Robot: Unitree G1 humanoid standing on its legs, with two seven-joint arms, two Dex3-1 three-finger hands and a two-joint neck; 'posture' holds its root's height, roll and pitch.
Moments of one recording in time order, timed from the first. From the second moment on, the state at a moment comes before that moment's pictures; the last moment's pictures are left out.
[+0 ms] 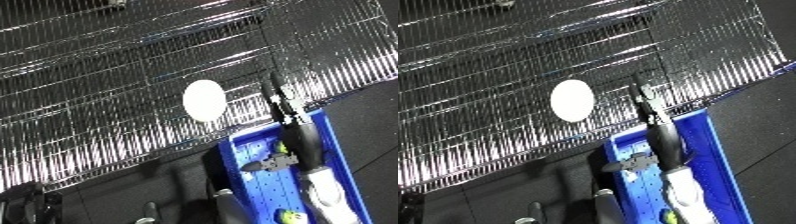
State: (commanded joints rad) left arm -0.07 0.43 -0.04 0.11 -0.81 -0.17 -0.11; right arm -0.17 -0.42 0.14 -0.01 0.33 -0.30 -0.11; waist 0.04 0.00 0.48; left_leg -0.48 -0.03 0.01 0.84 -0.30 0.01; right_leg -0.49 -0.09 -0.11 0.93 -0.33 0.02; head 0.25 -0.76
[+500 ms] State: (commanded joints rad) left arm -0.06 0.45 -0.05 0.08 -0.82 -0.17 -0.10; right arm -0.24 -0.43 0.14 0.01 0.33 -0.28 -0.17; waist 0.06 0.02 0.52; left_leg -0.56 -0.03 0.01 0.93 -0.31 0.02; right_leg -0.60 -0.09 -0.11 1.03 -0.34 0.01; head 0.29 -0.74
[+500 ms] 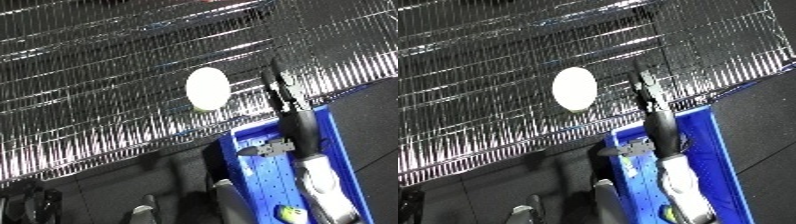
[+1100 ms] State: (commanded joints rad) left arm -0.09 0.46 -0.09 0.05 -0.82 -0.18 -0.07; right arm -0.33 -0.43 0.17 0.07 0.32 -0.28 -0.18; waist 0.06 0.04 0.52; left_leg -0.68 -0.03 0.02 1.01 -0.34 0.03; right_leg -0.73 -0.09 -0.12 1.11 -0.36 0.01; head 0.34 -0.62
